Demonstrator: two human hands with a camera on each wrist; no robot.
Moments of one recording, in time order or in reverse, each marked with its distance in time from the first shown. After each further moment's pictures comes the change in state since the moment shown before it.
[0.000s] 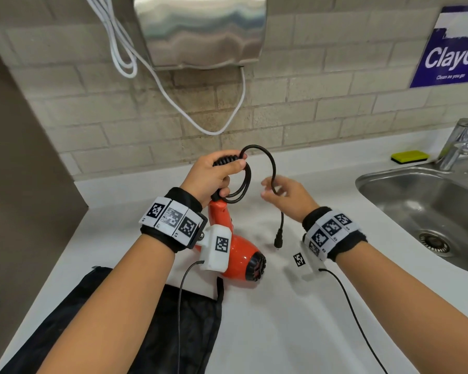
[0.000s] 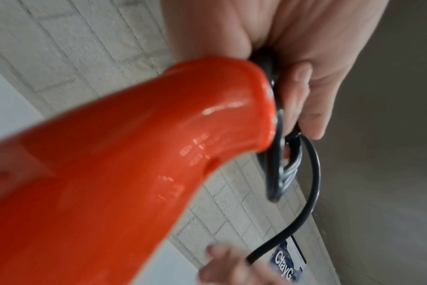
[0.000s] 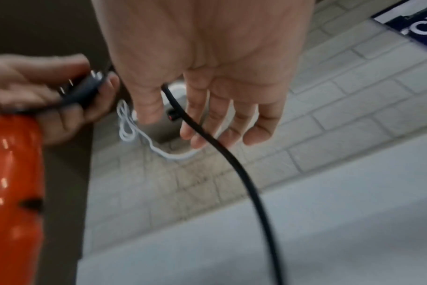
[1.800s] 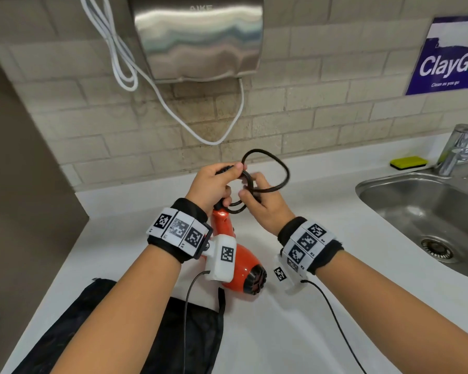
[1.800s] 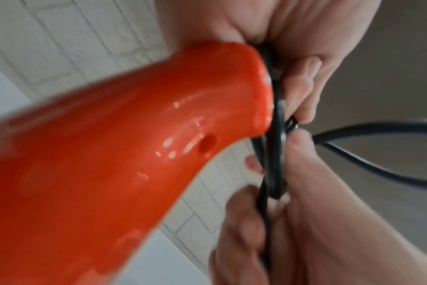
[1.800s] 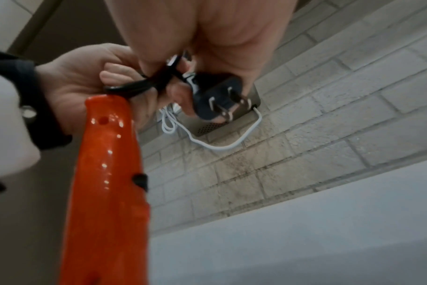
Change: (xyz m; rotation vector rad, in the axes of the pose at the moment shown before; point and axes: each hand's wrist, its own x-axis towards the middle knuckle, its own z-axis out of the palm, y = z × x) left_hand 0.006 -0.003 0.005 0.021 0.066 -0.008; right_hand -0.002 -0.035 0.033 0.217 0.043 -0.333
